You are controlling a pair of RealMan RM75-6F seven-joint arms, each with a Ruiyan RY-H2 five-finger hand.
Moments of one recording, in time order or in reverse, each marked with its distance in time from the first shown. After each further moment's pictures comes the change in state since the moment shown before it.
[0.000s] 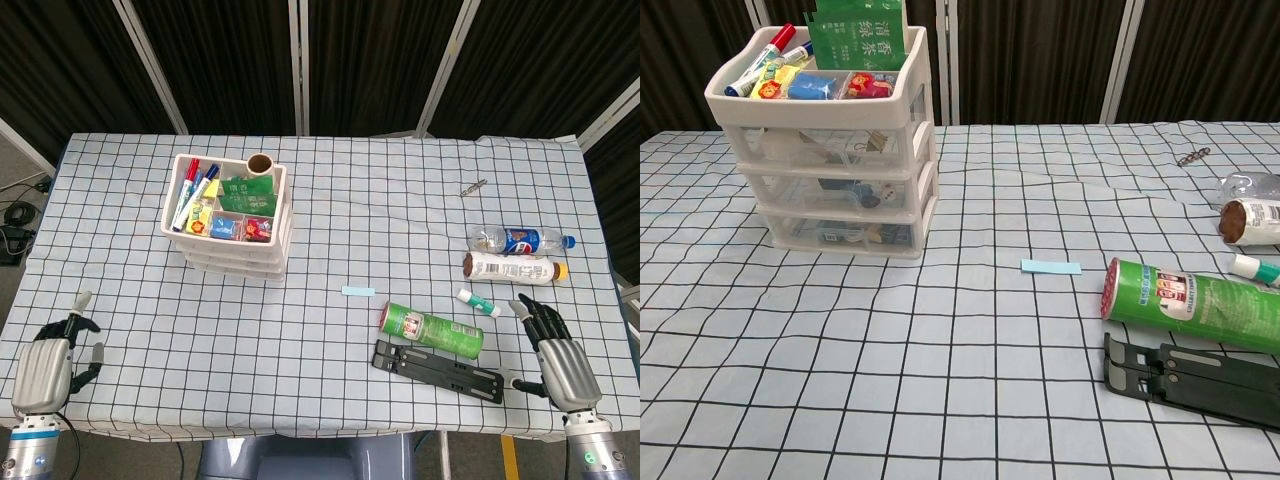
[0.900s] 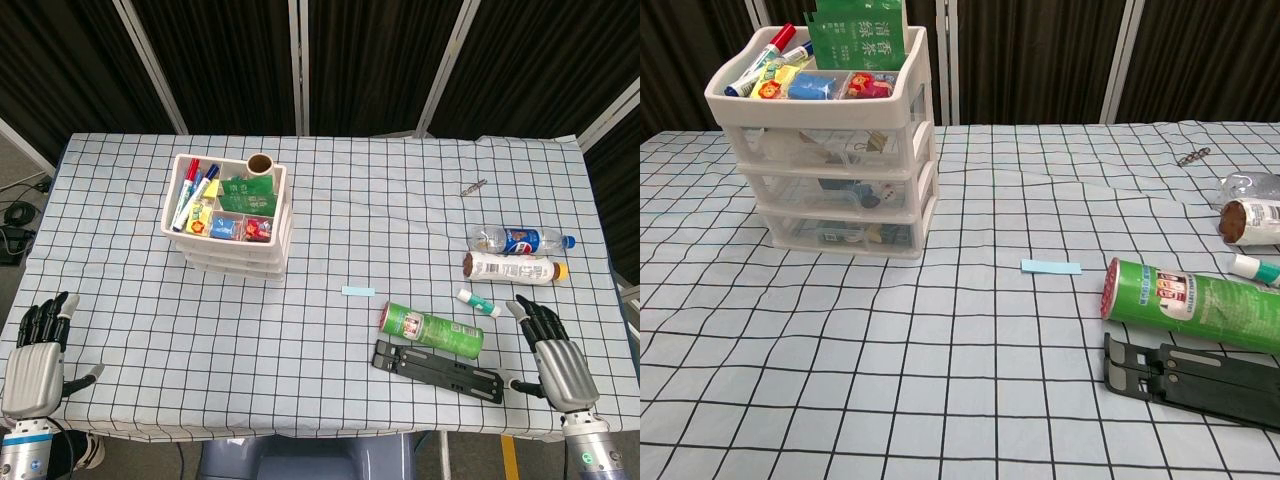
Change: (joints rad) left arm 0.024 0.004 0.001 -0.007 -0.037 0.024 0.103; right arm 0.002 -0.010 -0.004 0.007 -0.003 -0.005 -0.015
